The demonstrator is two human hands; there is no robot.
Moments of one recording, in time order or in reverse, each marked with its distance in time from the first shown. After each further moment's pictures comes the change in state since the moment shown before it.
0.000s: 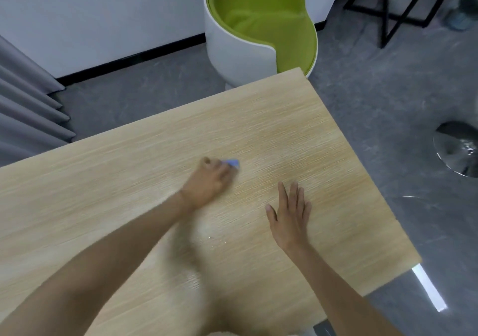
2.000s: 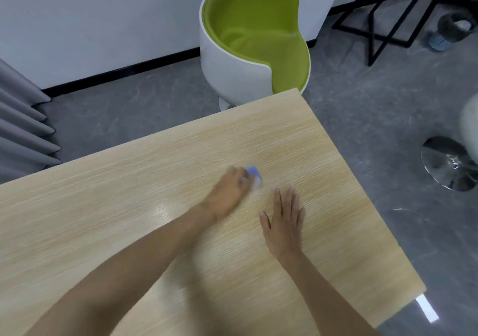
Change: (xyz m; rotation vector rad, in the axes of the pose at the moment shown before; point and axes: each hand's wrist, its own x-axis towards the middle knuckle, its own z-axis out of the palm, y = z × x) left_hand 0.069 0.005 -0.014 -0.751 -0.192 -0.480; right_hand 0.044 -0.020 0.004 -0.002 0.084 0.044
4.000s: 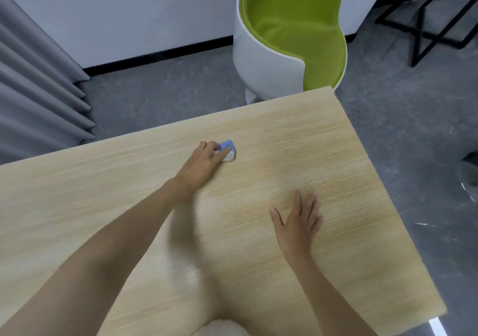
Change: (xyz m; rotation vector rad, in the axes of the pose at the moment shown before) left_hand -0.021 -0.080 -0.057 0.252 0.157 -0.196; right_hand -0.007 -0.014 -0.001 0.133 -0.039 0.097
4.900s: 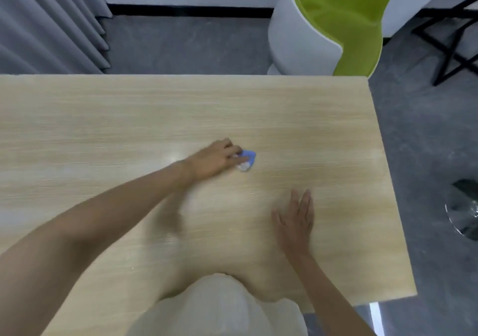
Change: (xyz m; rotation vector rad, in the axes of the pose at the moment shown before) left_hand -0.092 -0.031 0.033 0.145 0.146 0.632; right_hand -0.068 0.019 0.014 -0.114 0.021 -0.203
